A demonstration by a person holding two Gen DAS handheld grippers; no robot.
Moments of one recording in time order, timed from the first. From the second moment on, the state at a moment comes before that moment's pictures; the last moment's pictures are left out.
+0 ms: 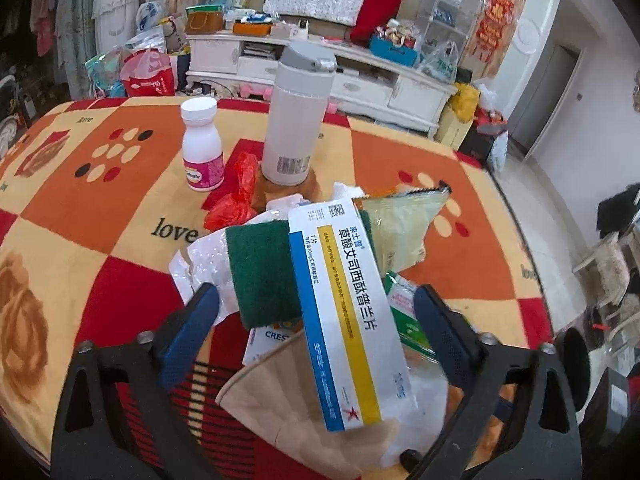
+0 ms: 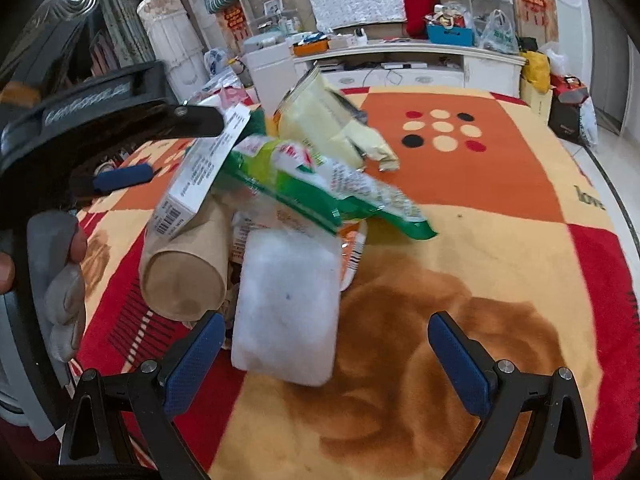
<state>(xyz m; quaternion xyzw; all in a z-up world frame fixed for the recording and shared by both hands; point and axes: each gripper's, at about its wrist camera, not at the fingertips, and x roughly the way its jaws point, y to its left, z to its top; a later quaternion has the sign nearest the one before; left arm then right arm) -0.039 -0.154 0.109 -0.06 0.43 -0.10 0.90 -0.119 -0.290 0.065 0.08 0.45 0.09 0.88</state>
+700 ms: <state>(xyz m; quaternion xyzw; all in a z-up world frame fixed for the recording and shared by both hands) -0.090 -0.130 0.146 -0.08 0.40 -0.13 0.90 -0.132 -0.309 0.070 0.15 0.46 0.12 0.87</state>
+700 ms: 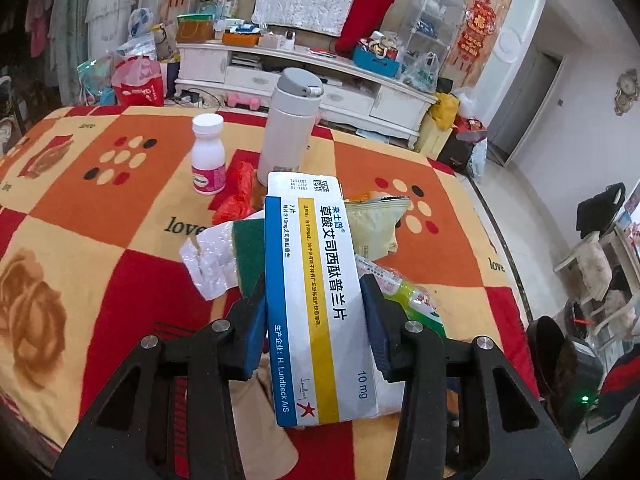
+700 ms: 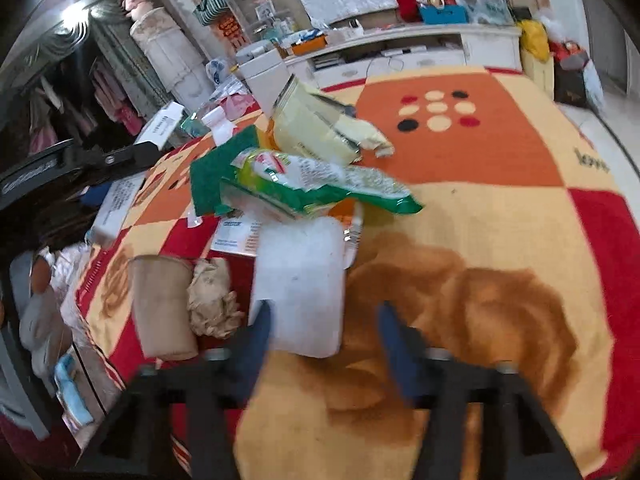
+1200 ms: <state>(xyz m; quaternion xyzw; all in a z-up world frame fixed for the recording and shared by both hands) -0.115 -0.125 0.147 -0.07 0.39 -0.14 0.91 -0.128 -0.309 0.065 0.12 0.47 0.13 0.87</state>
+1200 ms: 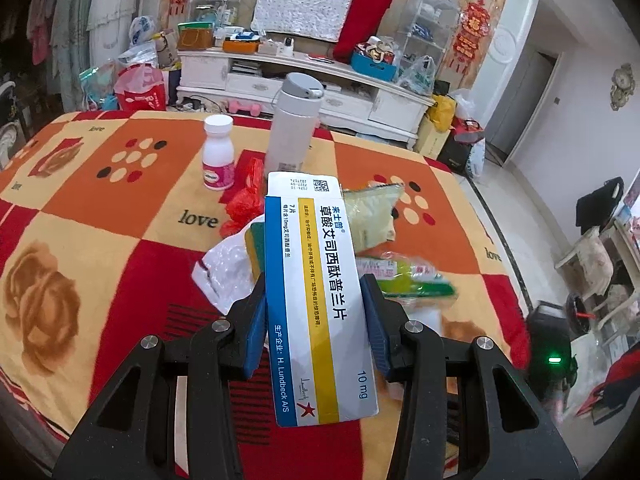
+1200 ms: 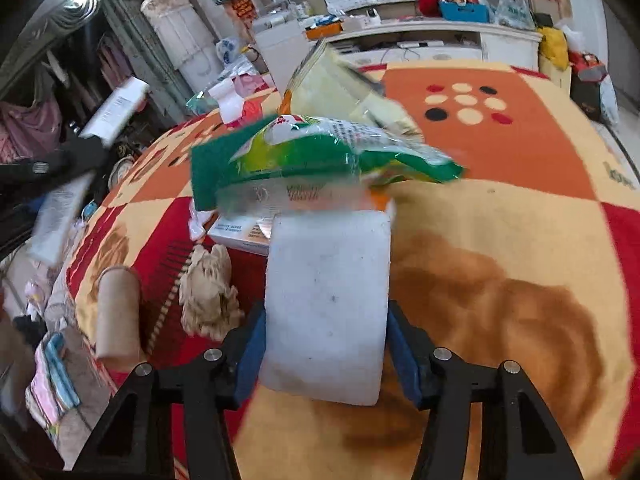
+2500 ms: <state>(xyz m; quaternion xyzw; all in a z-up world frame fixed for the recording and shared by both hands) -0.160 -0.449 0.109 0.01 0.44 -0.40 0.81 -0.289 -0.632 0.083 0.24 0.41 -0.19 0.86</state>
